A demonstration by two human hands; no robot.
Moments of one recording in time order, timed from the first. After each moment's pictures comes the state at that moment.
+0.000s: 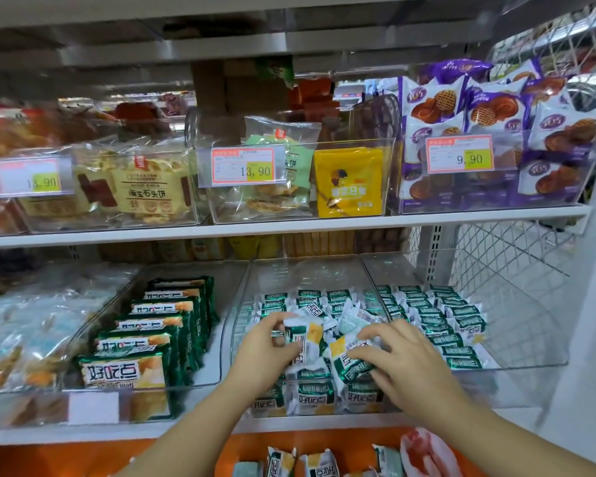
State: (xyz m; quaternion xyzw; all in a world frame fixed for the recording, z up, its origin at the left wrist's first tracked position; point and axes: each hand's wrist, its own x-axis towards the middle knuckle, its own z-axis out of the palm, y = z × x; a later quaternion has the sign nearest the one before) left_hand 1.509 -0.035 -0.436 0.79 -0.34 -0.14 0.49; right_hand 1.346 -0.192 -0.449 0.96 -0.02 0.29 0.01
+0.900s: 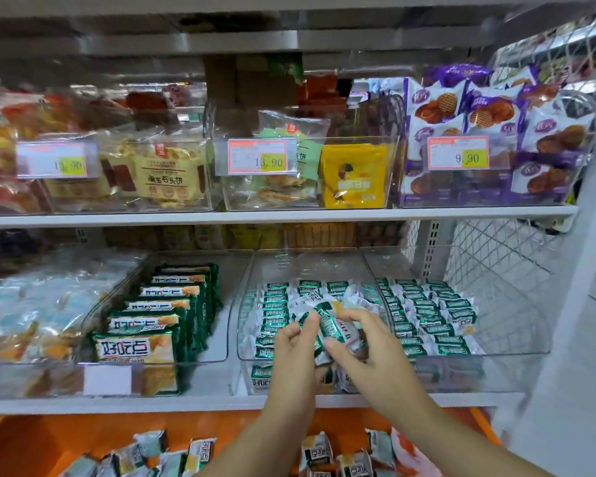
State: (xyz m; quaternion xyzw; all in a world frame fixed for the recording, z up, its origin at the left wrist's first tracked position) left_hand 1.430 -0.041 -0.440 0.57 -0.09 -0.28 0.77; right_hand 1.349 -0.122 -0.430 0.86 -0.16 0.30 -0.37
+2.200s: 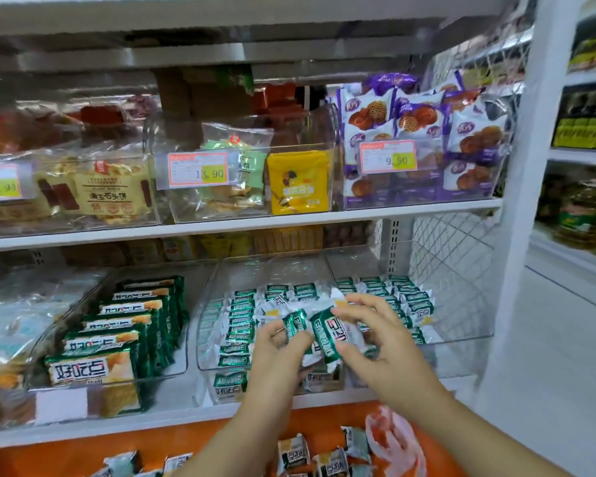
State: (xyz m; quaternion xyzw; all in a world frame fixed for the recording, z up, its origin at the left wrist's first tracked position) left_hand 1.402 -0.056 -0.427 0.64 -0.16 -0.25 0.71; right_hand 1.289 -0.157 -0.411 0.84 -0.11 0.34 -0.40
